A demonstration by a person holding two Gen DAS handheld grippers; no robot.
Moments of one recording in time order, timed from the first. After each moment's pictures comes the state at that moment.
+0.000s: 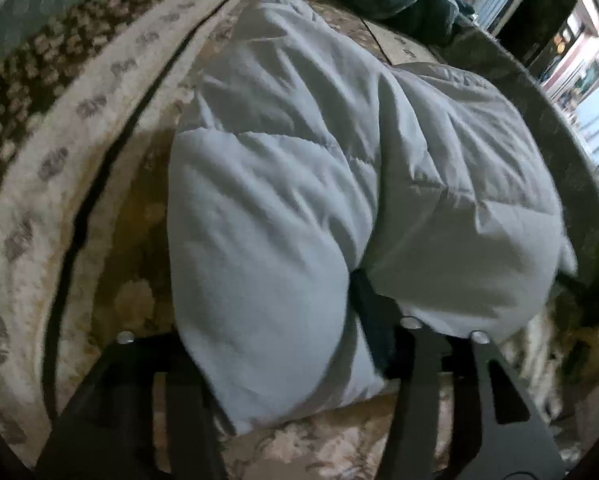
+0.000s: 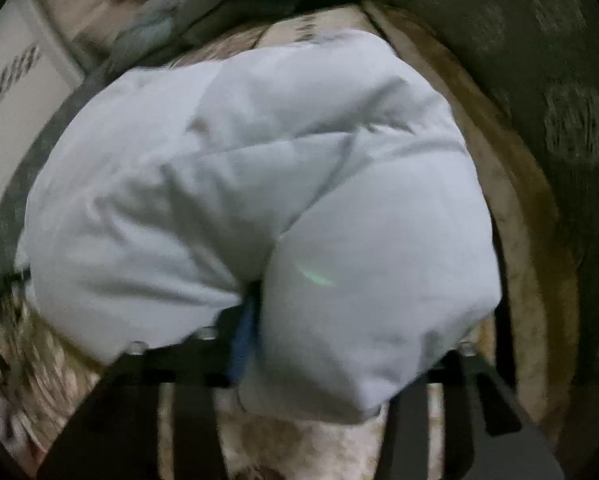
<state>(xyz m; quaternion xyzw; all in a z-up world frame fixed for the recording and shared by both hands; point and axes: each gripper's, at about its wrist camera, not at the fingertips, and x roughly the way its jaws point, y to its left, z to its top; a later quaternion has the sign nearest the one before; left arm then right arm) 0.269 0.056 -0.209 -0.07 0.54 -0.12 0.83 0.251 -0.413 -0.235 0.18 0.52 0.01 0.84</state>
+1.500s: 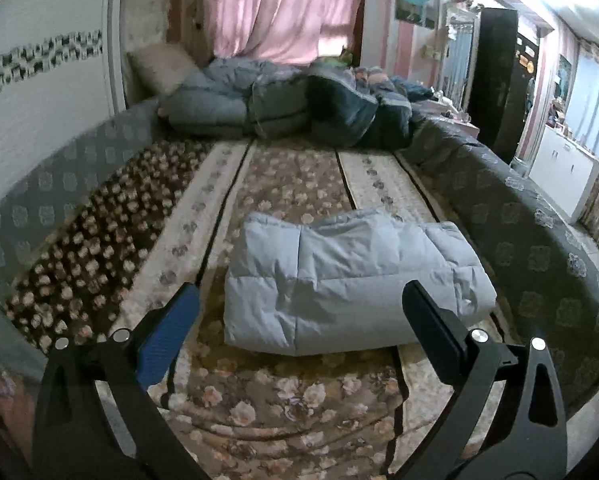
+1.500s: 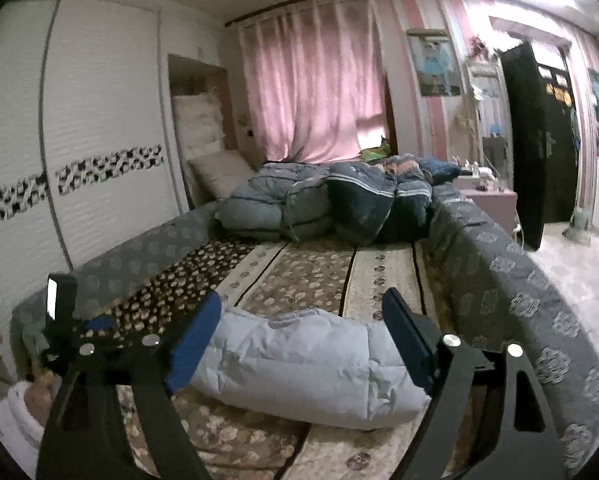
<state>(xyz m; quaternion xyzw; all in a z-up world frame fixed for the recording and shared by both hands) 0.056 0.009 0.085 0.02 0.34 -0.07 0.94 0.011 -0.309 0.171 0.06 0.20 0.07 0.98</state>
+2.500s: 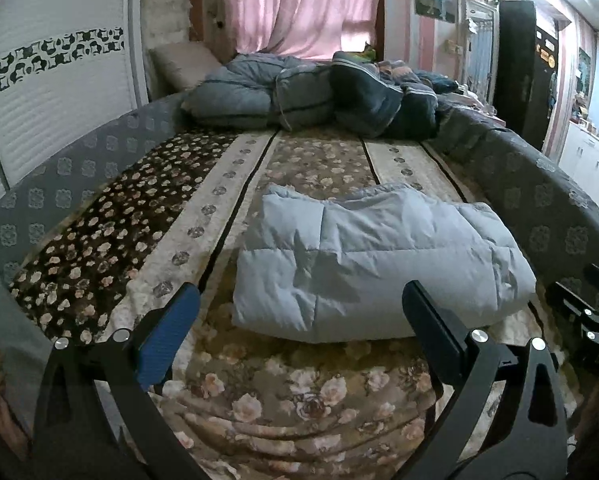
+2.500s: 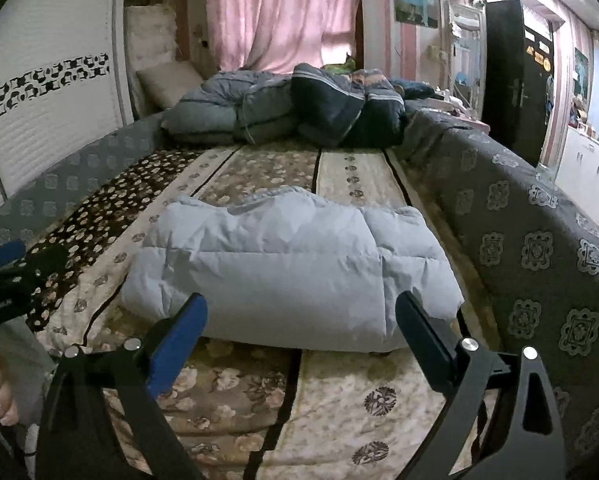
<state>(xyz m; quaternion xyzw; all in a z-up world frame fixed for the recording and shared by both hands) 0.056 0.008 0.005 0.02 0.34 -0.02 0.94 0.078 -0.220 -0.014 0.04 0.34 -0.03 0.94</state>
